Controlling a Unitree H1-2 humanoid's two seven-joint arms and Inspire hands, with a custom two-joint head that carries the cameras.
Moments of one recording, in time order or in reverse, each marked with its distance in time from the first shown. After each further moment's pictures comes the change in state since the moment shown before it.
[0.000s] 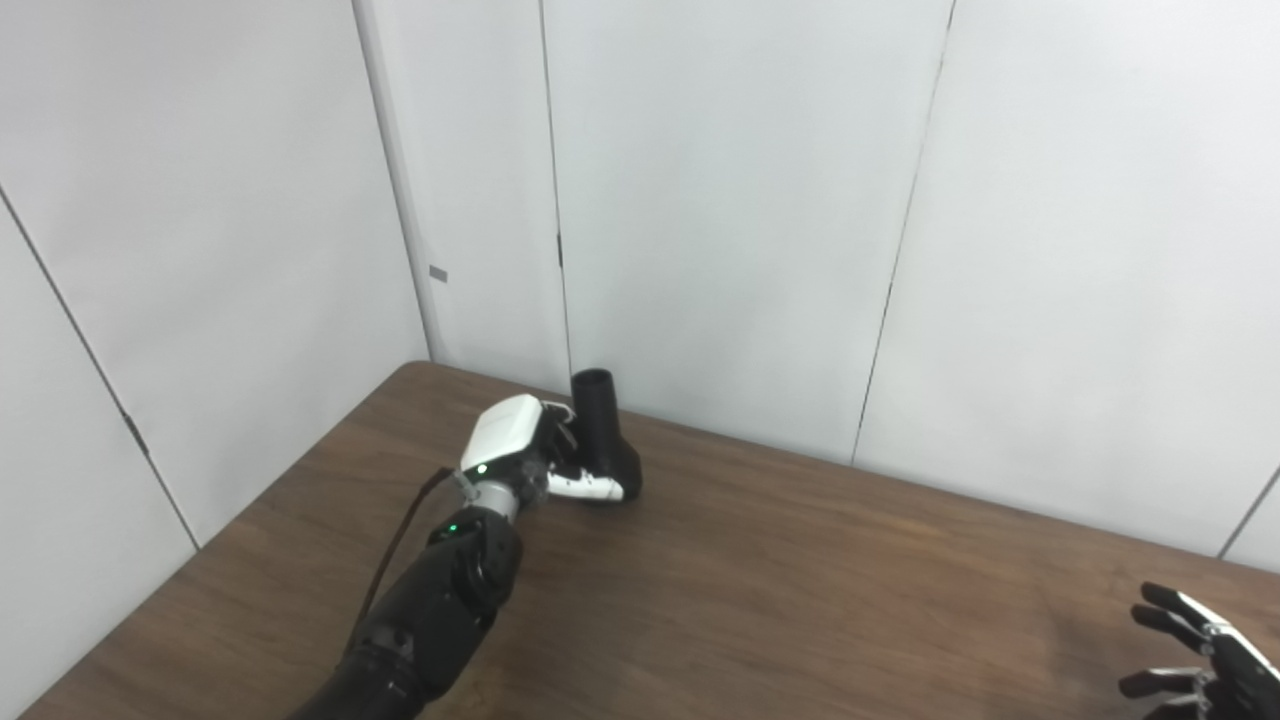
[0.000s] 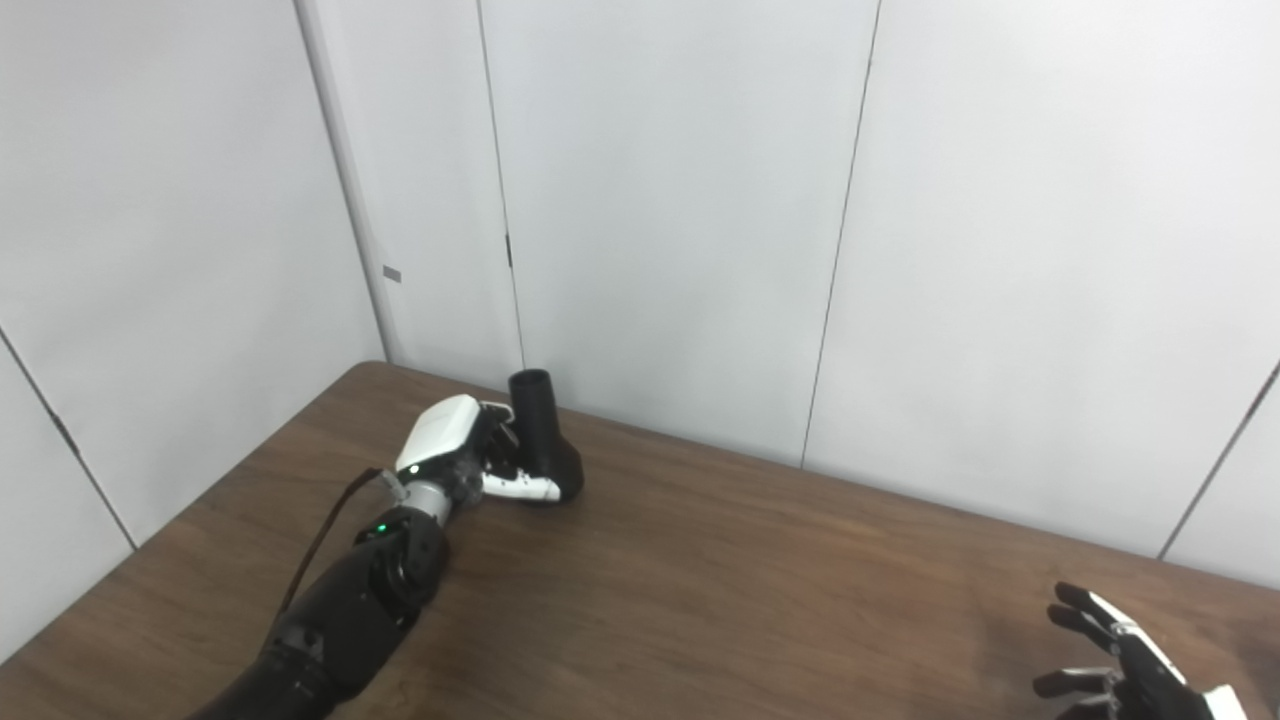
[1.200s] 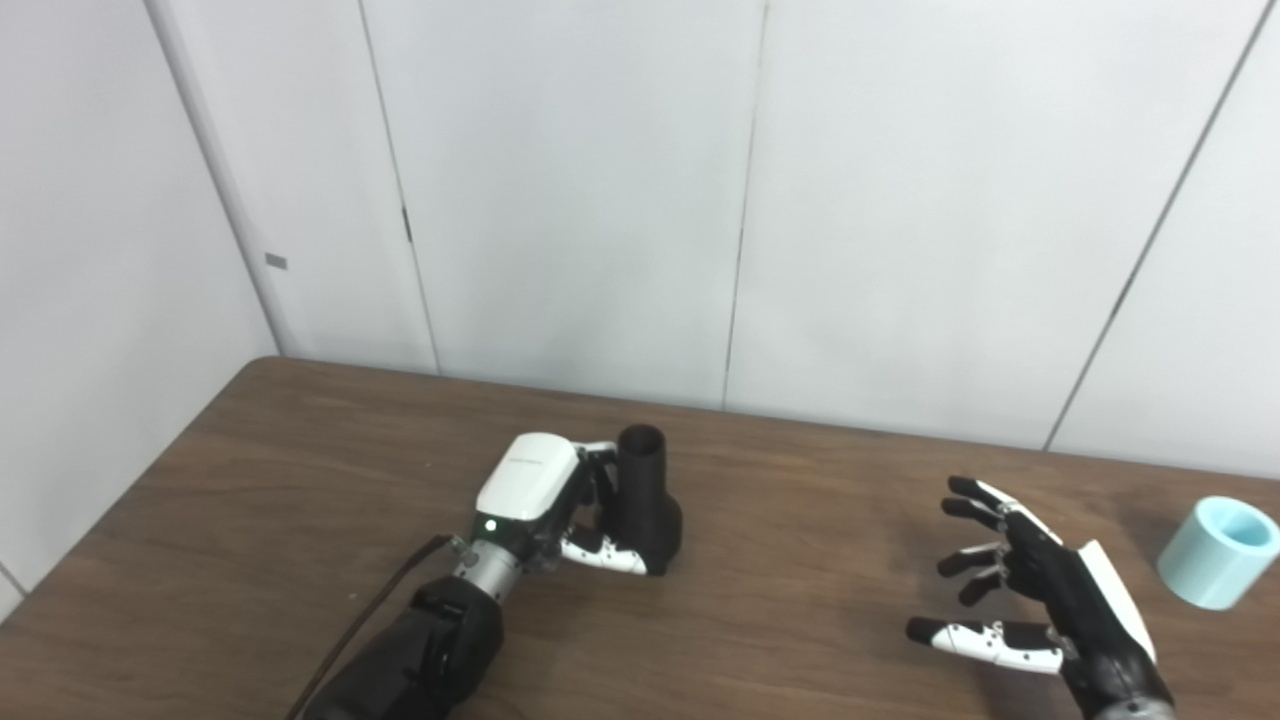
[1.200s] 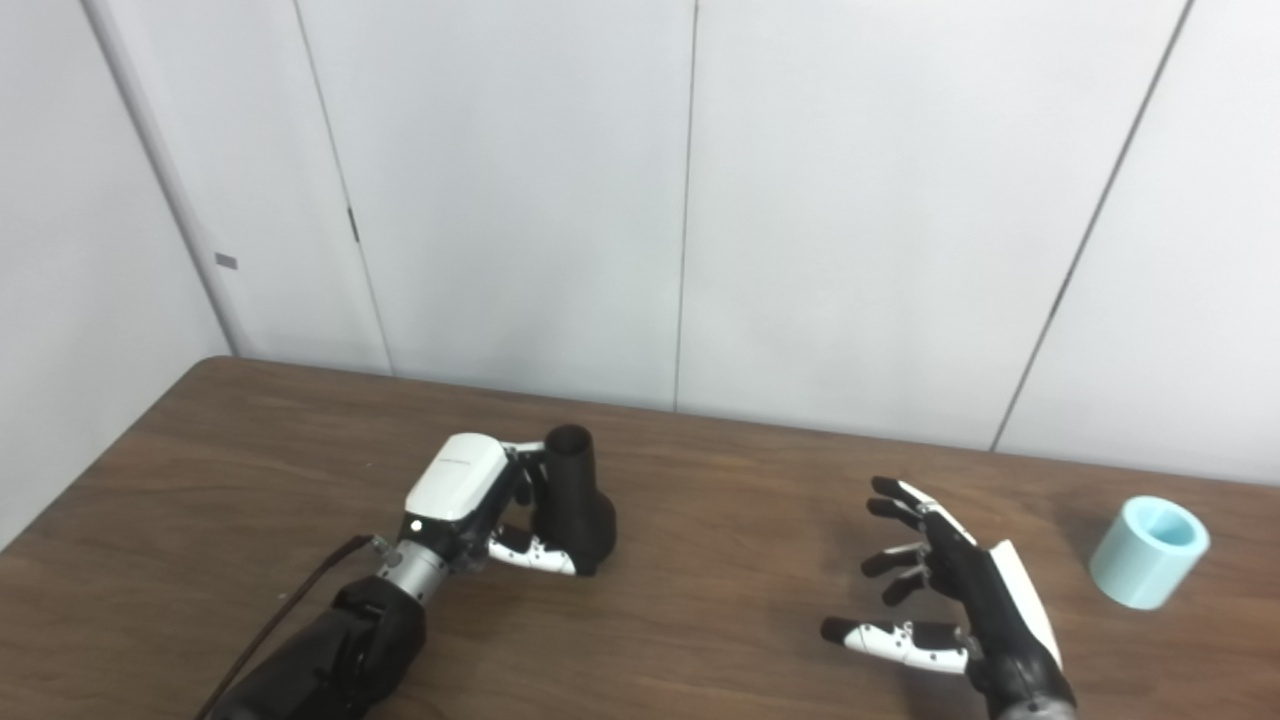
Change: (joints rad) left arm 0.039 -0.138 -0.295 -0.021 0.181 -0.366 0.202; right arm -0.037 0.038 0.017 0.111 -0.037 -0.101 -0.043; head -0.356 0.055
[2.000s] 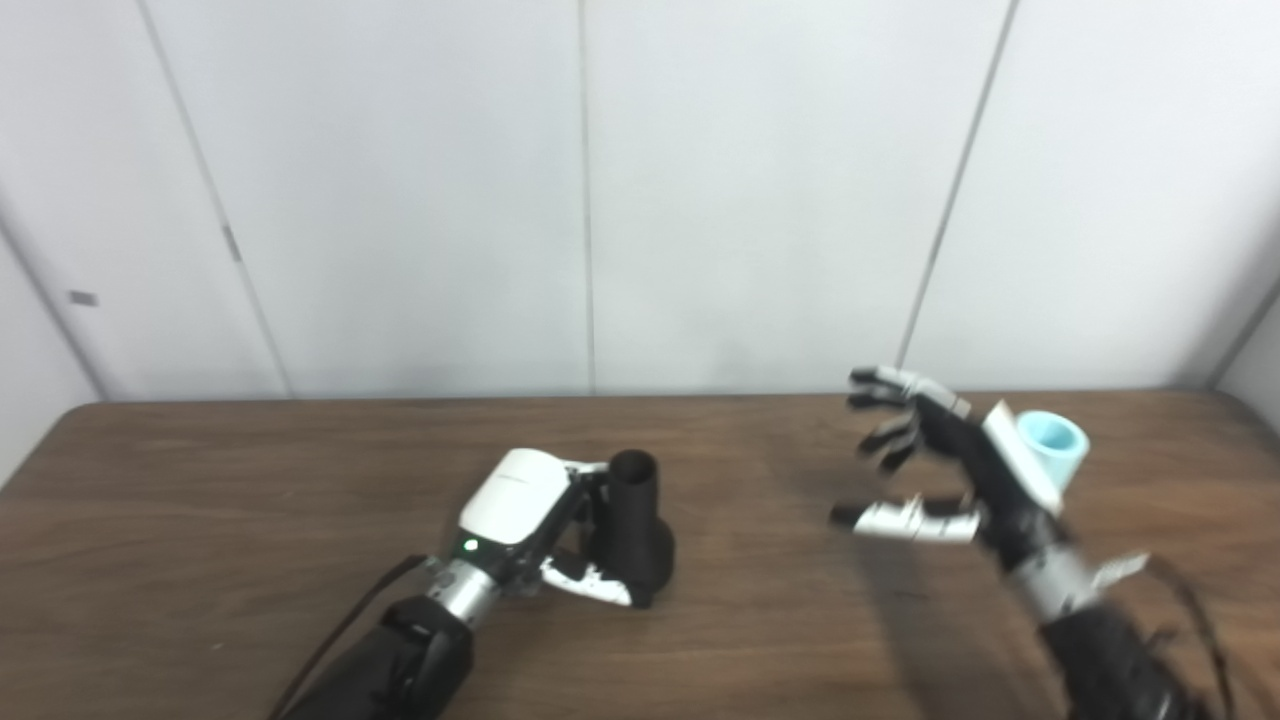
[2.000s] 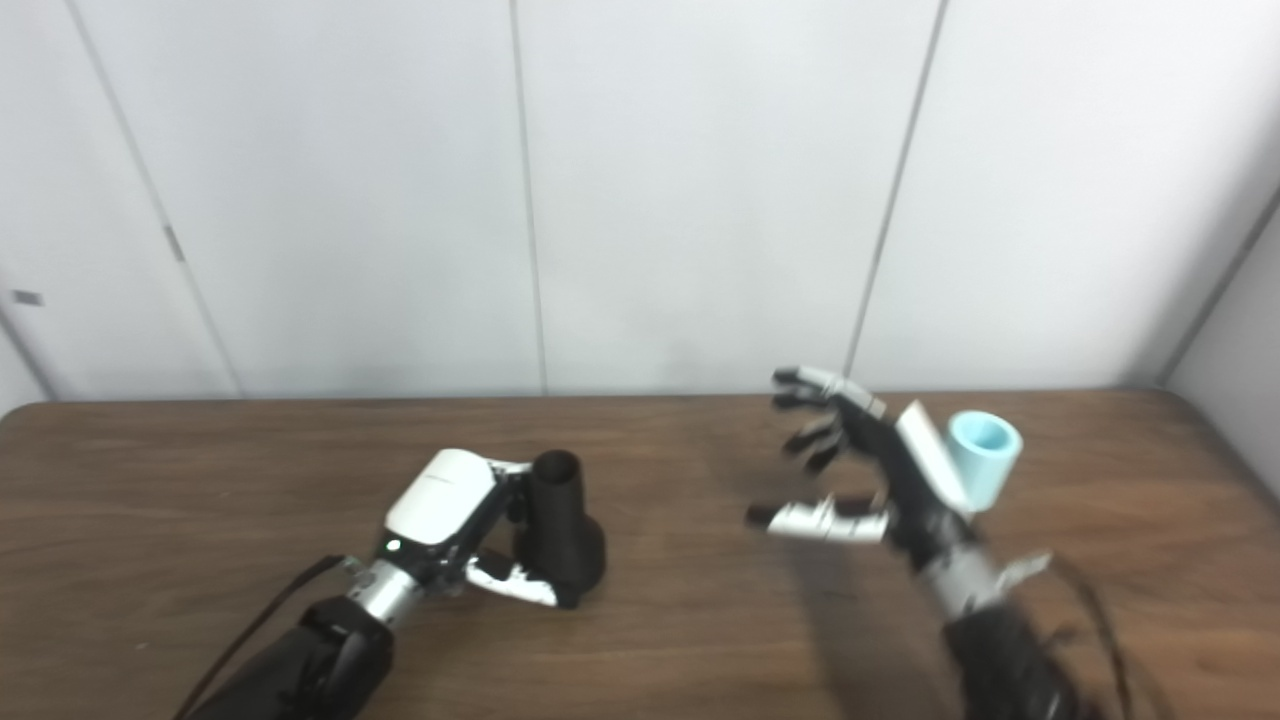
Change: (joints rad) left arm -0.065 -0.055 -0.088 0.125 0.057 -0.197 0.028; right arm -0.106 -0.189 -0.125 -0.144 -0.052 0.085 0.010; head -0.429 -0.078
